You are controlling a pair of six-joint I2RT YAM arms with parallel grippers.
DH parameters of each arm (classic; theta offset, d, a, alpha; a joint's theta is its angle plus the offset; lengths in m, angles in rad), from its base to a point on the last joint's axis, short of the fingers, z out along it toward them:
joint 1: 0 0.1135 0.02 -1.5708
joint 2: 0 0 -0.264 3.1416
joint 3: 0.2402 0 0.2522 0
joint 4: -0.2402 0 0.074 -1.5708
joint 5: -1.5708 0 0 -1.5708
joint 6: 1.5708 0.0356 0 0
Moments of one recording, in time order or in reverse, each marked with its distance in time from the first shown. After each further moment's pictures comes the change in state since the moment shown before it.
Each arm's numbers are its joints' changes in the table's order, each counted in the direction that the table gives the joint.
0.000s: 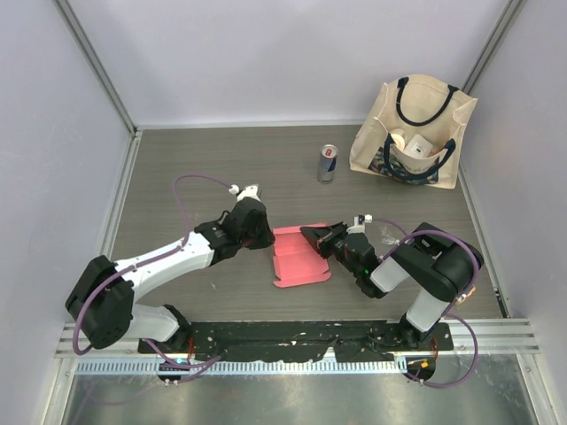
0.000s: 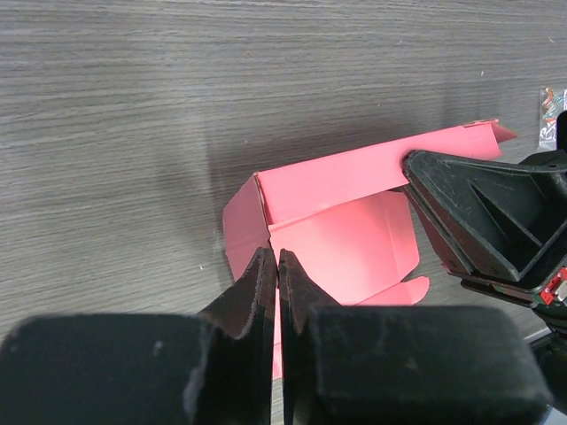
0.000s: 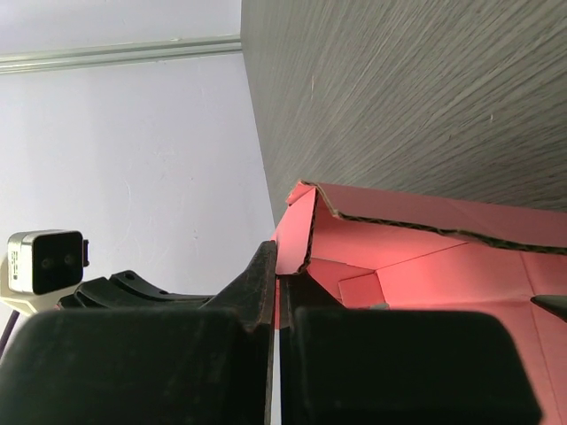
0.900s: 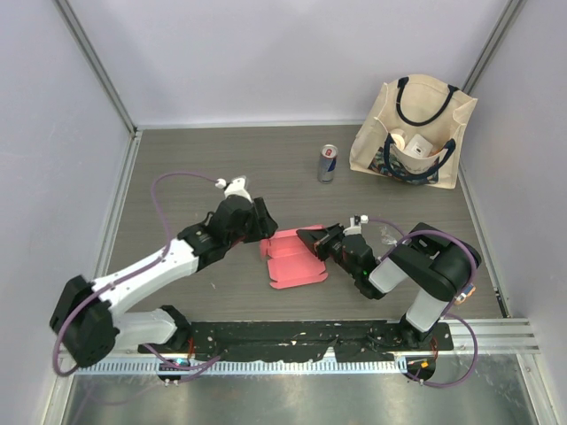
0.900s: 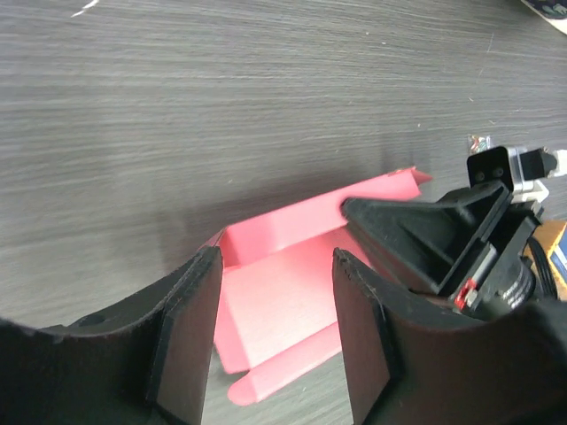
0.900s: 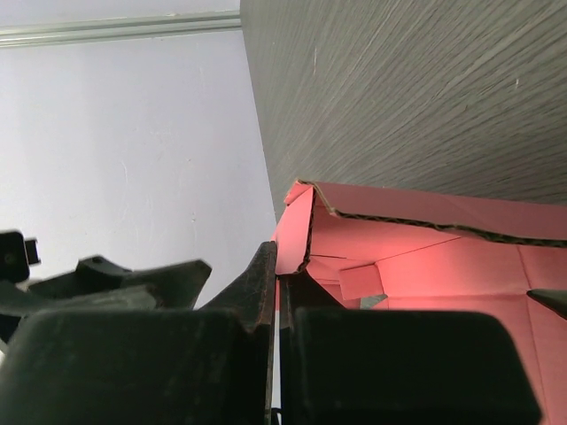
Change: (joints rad) left arm 0.030 -0.065 0.019 0.049 0.022 0.008; right arm 0.026 0.011 0.003 0.012 0.014 -0.004
